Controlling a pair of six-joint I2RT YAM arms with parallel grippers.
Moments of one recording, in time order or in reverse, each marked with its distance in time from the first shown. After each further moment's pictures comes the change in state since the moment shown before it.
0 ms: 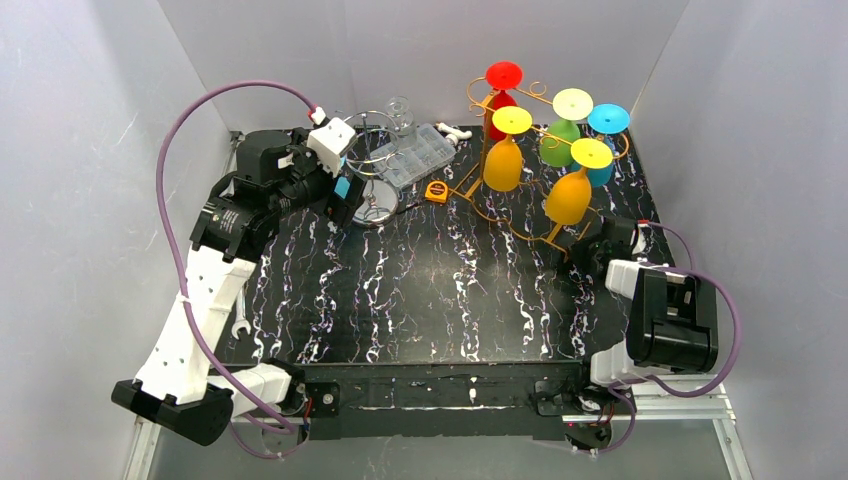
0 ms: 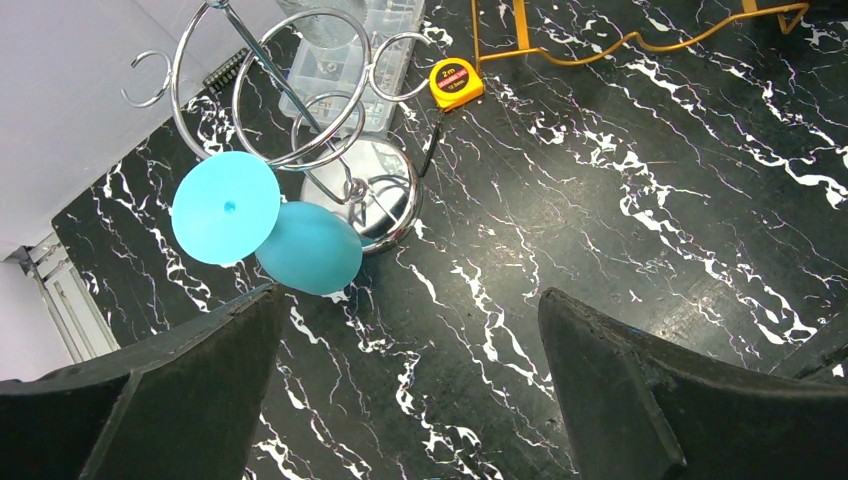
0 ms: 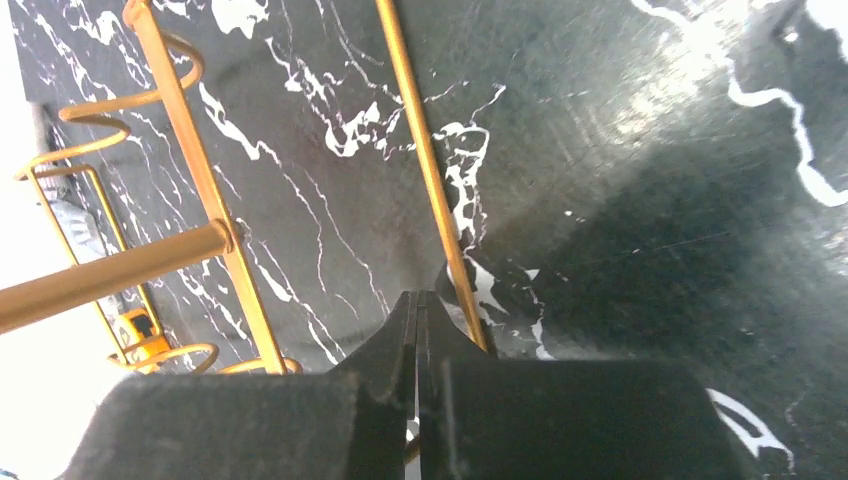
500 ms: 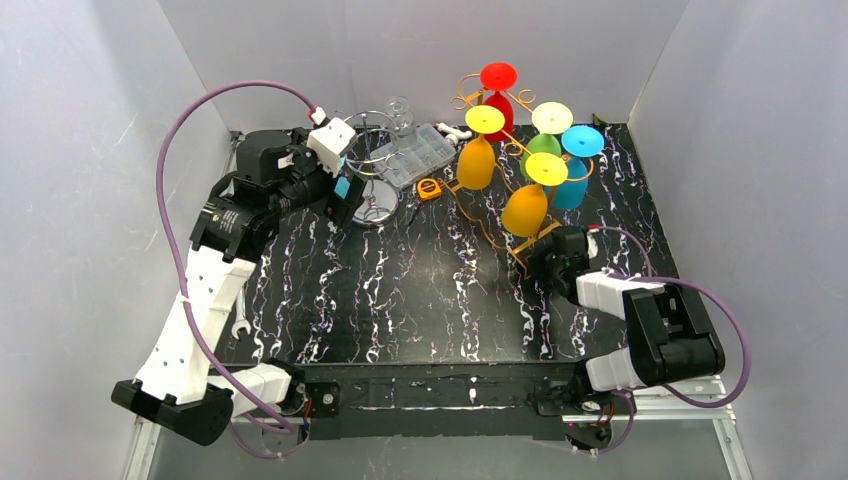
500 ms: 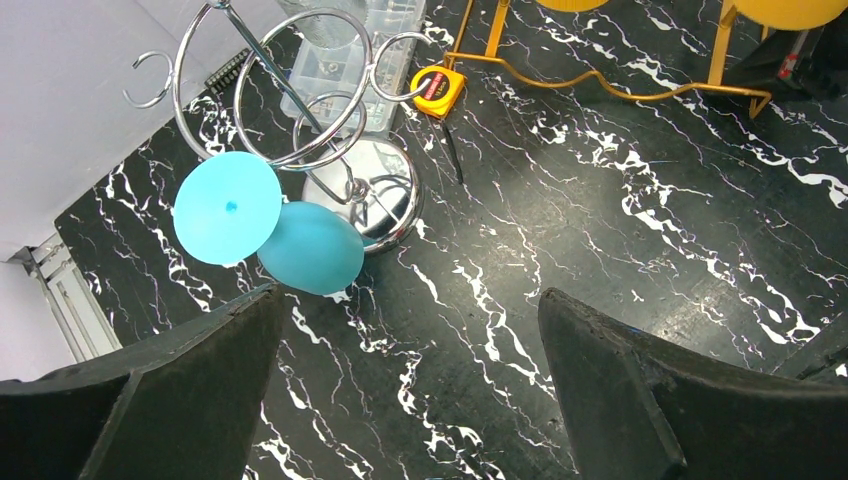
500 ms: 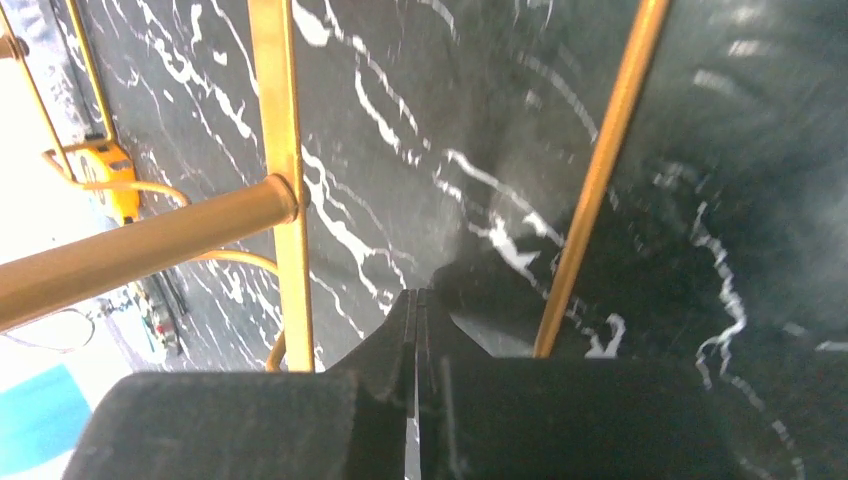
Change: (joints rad) left arm 0.000 0.000 0.000 0.000 -0.001 0.004; right arm 0.348 -0.056 -0.077 0.018 0.083 0.151
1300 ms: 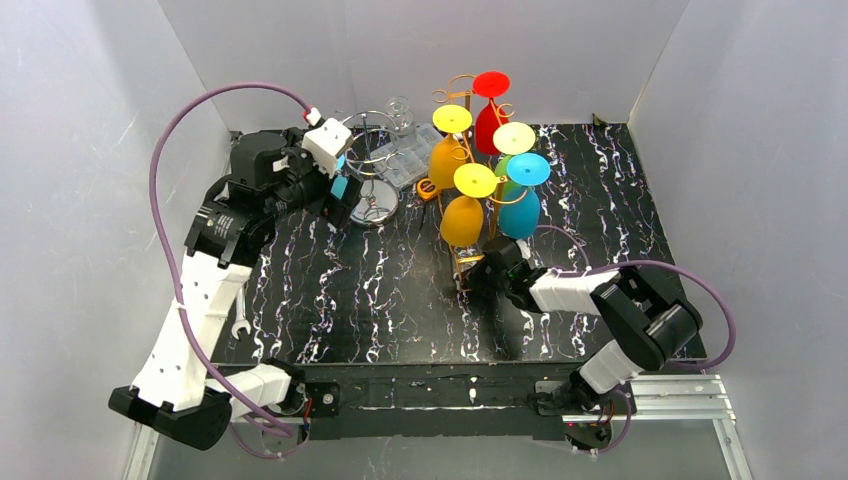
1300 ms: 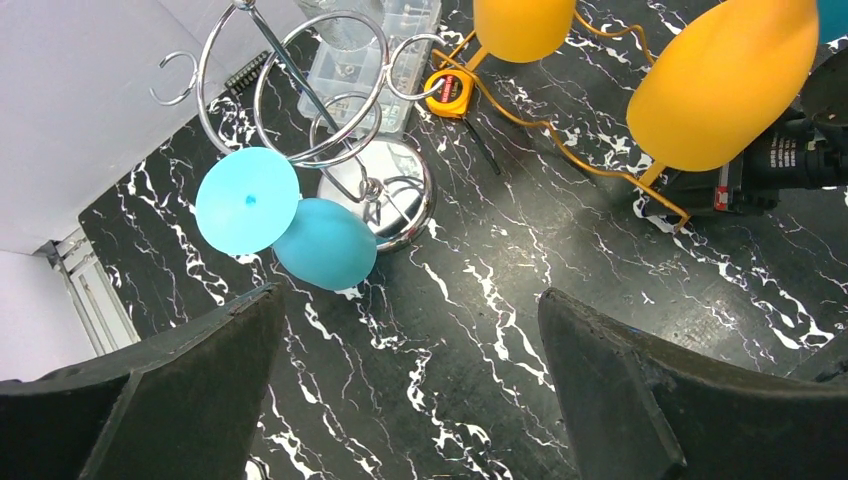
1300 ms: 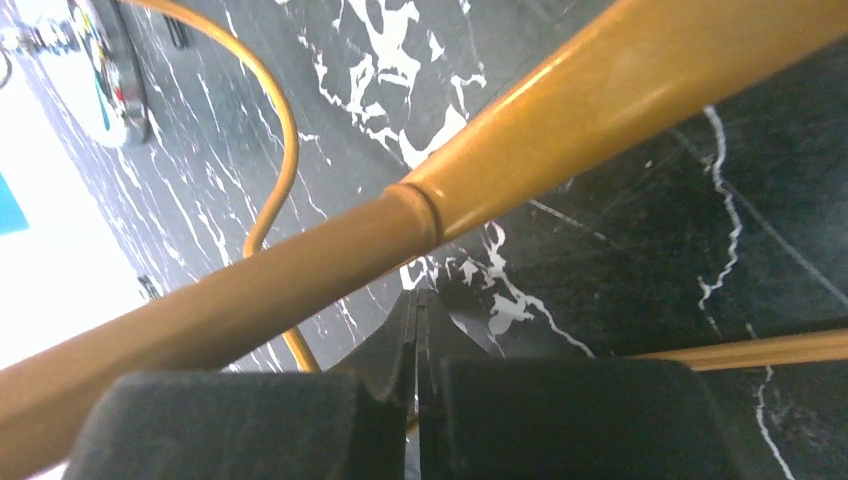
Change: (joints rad) left arm 0.000 -0.018 0.003 -0.005 -0.026 0.004; right arm 0.499 0.121 0.089 0.035 0.085 0.198
